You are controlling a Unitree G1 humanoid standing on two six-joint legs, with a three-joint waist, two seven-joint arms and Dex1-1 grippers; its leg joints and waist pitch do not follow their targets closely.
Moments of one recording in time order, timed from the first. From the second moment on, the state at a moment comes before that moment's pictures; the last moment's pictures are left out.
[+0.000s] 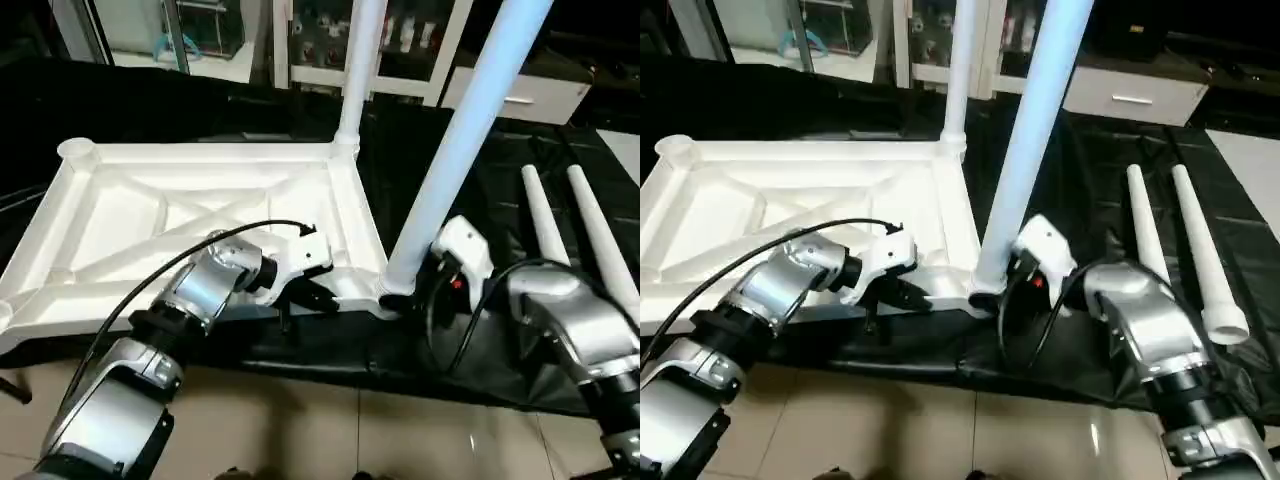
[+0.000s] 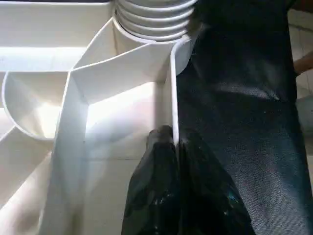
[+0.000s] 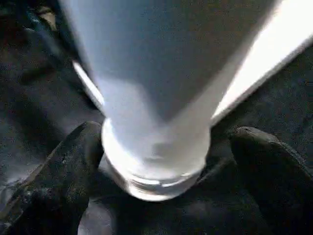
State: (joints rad) left arm -0.75 0.30 -0.39 0.63 0.09 0.22 -1.23; right arm -0.45 -0.53 0.21 0.25 0.19 0.43 0.93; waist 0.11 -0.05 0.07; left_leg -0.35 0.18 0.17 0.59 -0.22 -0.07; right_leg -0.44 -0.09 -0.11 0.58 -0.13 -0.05
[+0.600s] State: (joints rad) left arm -0.75 0.31 -0.39 0.63 0.09 0.22 -1.23; right arm -0.47 -0.50 0.20 0.30 0.20 0.41 0.98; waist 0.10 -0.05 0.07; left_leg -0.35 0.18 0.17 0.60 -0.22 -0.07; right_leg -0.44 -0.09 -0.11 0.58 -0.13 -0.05
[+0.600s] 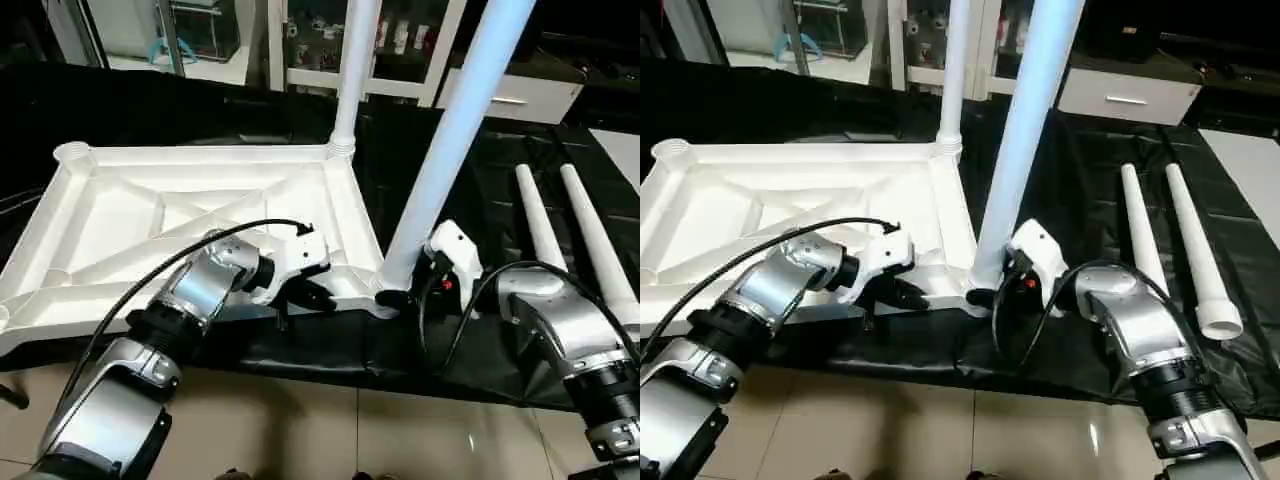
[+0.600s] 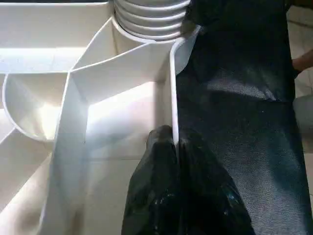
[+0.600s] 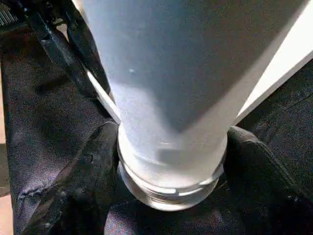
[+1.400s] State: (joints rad) left arm -0.86 -0.01 -0.23 0.92 0.11 0.35 -0.57; right arm -0.61 -0.04 -0.07 0.72 0.15 0.18 0.09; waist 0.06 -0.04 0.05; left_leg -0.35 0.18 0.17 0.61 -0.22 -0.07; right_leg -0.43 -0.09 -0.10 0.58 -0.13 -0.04
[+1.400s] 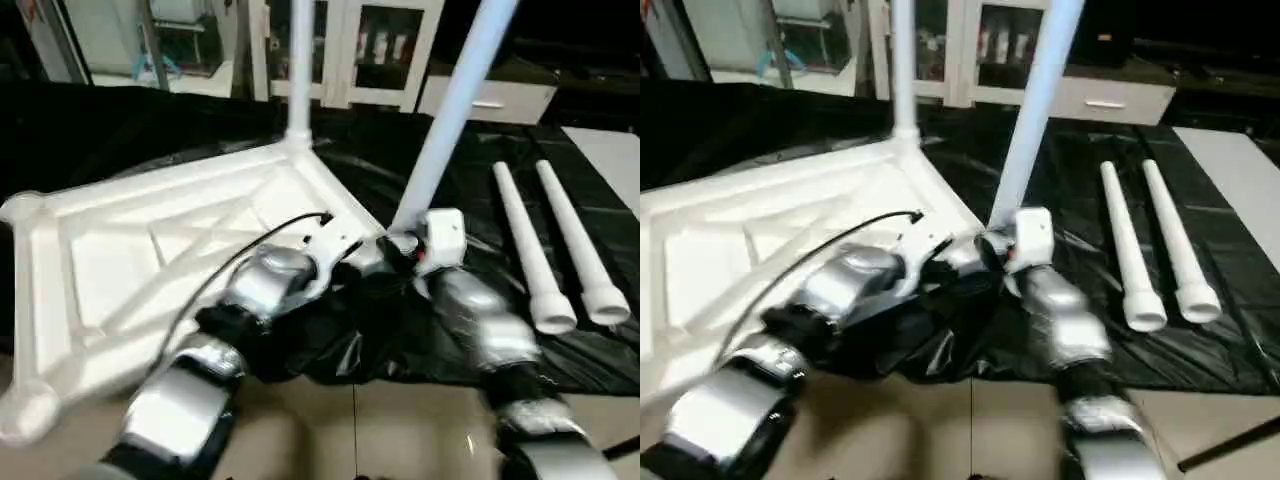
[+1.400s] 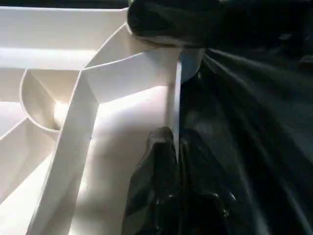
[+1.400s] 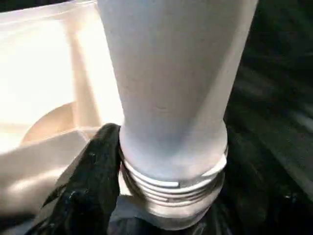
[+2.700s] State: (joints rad) left arm -0.74 0.29 -0.39 0.69 0.08 0.17 -1.29; right arm -0.35 -0.49 0.14 0.19 0.25 0.32 0.94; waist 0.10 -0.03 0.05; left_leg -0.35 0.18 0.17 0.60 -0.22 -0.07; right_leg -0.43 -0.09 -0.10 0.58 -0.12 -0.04
